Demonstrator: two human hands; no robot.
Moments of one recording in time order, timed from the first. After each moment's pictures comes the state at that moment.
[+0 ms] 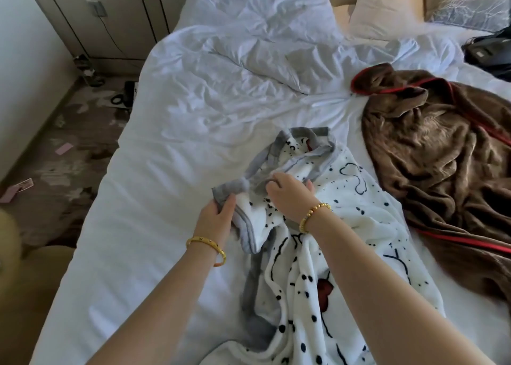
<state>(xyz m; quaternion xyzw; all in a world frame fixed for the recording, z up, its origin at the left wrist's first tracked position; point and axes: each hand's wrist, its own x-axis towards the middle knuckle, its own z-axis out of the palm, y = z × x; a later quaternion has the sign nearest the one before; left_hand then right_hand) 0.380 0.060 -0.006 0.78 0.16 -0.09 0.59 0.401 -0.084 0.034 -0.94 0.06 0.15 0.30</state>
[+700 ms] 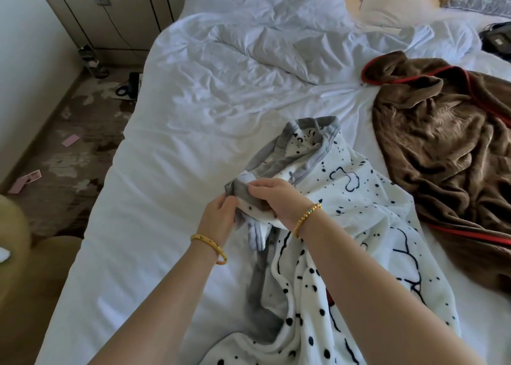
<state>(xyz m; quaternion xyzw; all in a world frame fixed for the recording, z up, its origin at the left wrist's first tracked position) 0.379 0.068 -0.016 0.72 0.14 -0.13 0.67 0.391 -0.058 0.027 -0.74 0.12 0.25 0.62</state>
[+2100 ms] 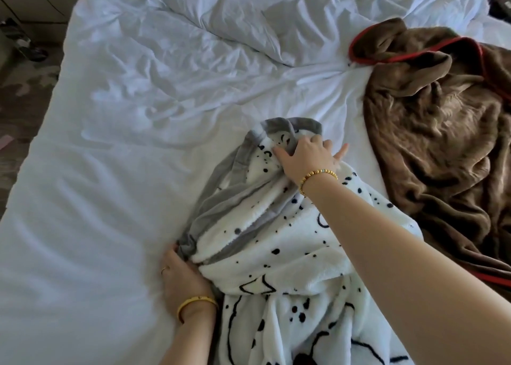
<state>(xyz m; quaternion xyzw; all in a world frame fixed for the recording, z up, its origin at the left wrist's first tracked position) 0.407 0.007 -0.152 0.86 0.37 -0.03 0.34 0.542 -0.199 -0.064 -0.97 0.20 0.08 0.09</state>
